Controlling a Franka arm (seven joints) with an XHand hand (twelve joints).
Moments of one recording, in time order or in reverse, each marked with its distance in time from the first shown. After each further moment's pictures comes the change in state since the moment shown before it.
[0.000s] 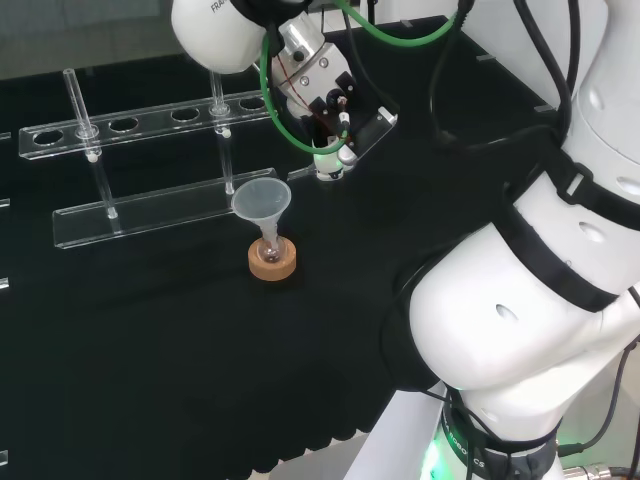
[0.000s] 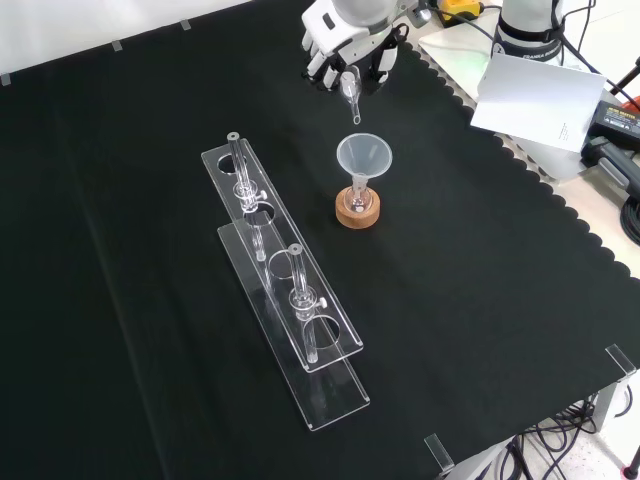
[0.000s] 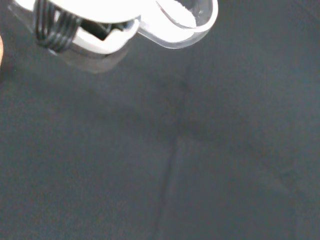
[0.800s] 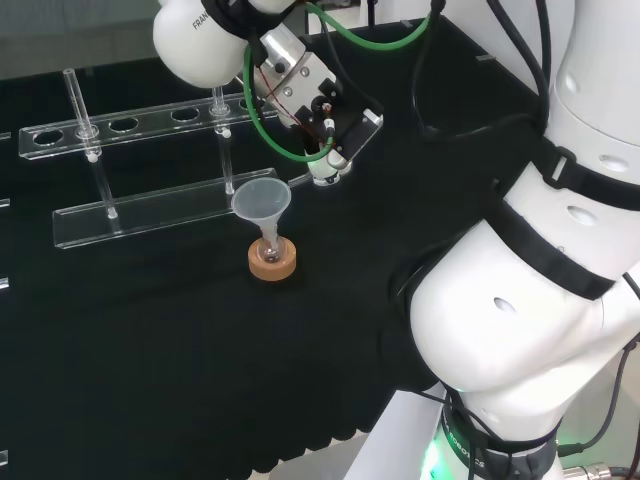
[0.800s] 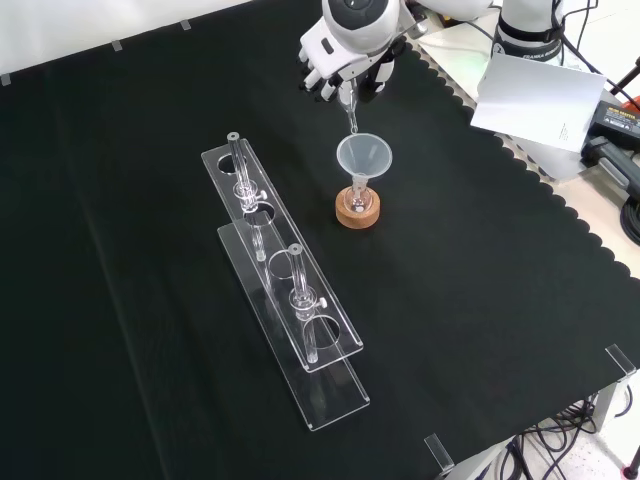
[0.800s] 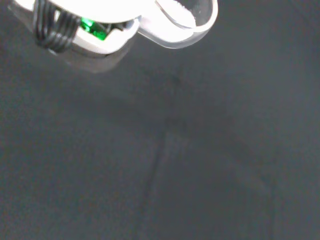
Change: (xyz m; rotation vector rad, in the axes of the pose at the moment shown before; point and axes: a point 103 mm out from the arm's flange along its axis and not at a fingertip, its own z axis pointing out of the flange) arm 0.011 0.011 -0.003 0.035 -0.098 0.008
